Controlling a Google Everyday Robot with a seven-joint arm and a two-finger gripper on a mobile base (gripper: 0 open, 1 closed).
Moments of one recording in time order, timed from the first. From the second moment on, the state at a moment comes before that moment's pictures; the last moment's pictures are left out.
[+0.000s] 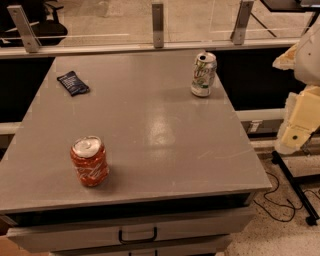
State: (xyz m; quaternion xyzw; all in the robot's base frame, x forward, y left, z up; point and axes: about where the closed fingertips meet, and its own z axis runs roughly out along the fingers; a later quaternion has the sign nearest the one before) arm 0.438 -0.217 0.976 -0.60 0.78 -0.03 0.16
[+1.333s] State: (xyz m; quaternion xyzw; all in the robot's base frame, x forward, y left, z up) arm 0.518 -0.059 0.976 -0.68 0.69 0.02 0.25
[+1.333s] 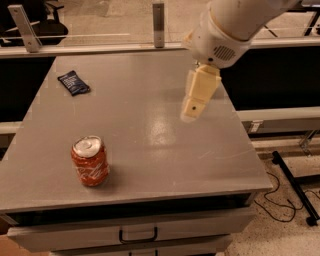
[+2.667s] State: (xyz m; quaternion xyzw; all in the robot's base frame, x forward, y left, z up) arm 0.586 0.122 0.956 -0.72 0.60 0.10 0.33
